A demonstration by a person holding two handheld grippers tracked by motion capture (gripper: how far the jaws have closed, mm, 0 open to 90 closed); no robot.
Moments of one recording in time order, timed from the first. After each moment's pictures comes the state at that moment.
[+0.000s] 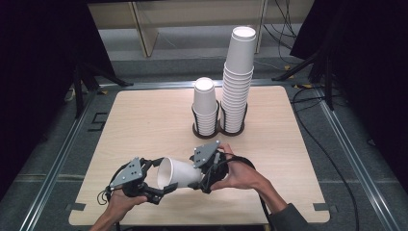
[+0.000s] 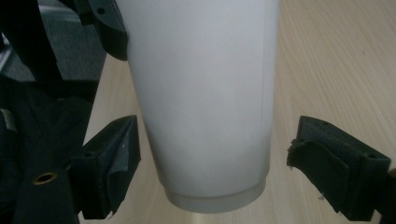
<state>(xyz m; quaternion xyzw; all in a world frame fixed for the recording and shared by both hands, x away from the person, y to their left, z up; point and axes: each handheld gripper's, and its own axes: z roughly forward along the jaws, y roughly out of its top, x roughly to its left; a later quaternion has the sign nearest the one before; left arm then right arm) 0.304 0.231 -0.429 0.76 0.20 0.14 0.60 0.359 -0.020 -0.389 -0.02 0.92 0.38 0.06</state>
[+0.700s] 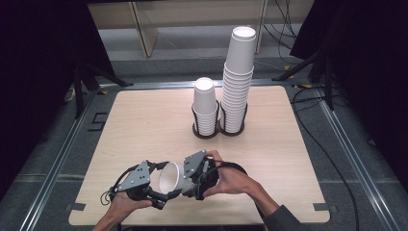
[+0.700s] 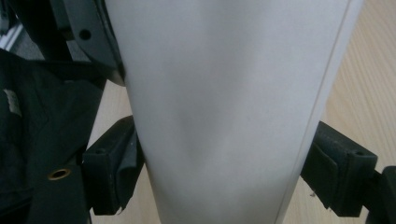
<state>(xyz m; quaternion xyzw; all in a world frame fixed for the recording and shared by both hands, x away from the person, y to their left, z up) 0.301 0.224 -0.430 0.77 0.19 0.14 0.59 0.353 0.001 -0.408 -0.05 0.93 0.35 0.04</state>
